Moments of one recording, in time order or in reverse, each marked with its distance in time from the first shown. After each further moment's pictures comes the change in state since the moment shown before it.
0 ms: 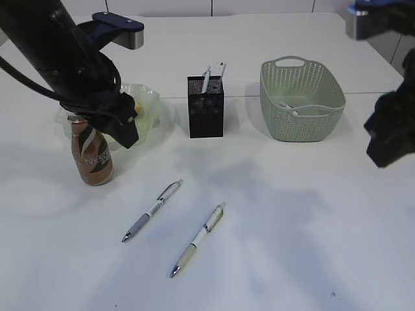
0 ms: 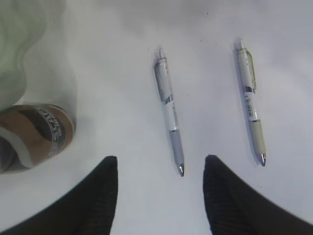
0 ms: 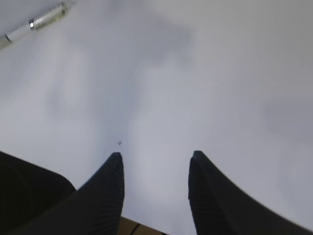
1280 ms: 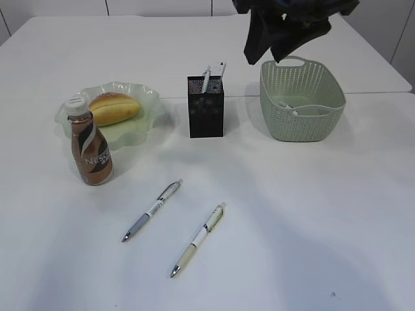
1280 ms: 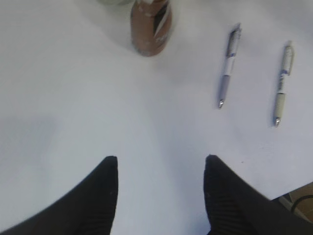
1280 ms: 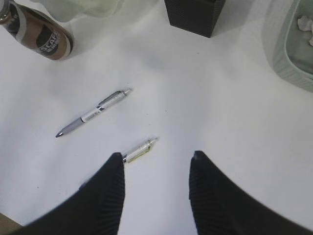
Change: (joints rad) left arm 0.395 -0.654 0.348 -0.091 0.111 -0.037; right arm 0.000 0.454 -0.630 0.248 -0.002 0.035
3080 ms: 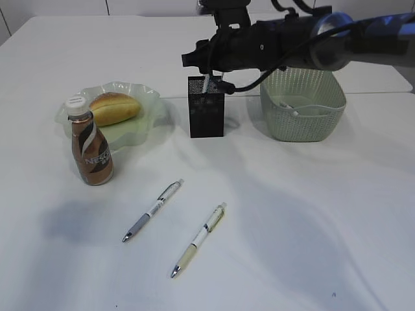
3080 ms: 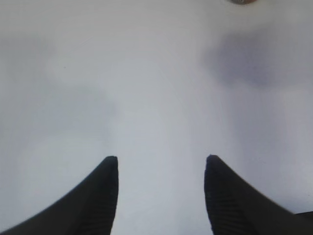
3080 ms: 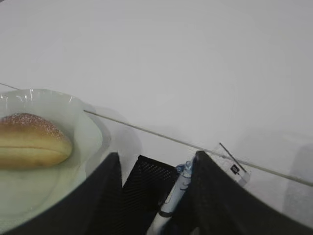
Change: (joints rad) left arm 0.005 -0.052 0.175 0.315 -0.054 -0.220; right arm 0.000 0.488 -0.037 -0.115 -1.083 -0.022
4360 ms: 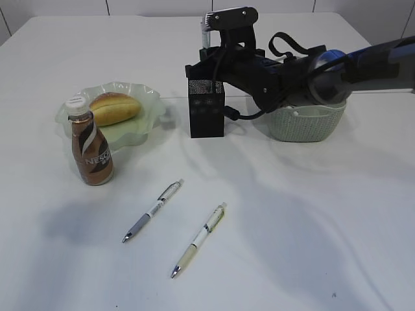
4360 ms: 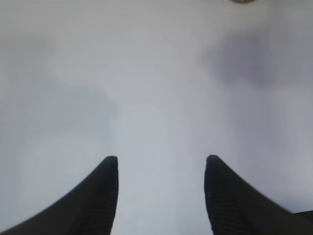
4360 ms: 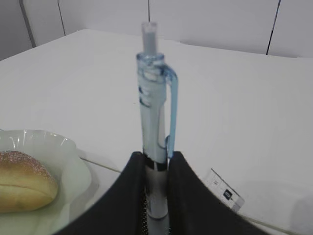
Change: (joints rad) left arm 0.000 0.000 0.000 0.000 0.002 0.000; right arm 0.000 0.014 0.215 -0.006 -0.504 -0.043
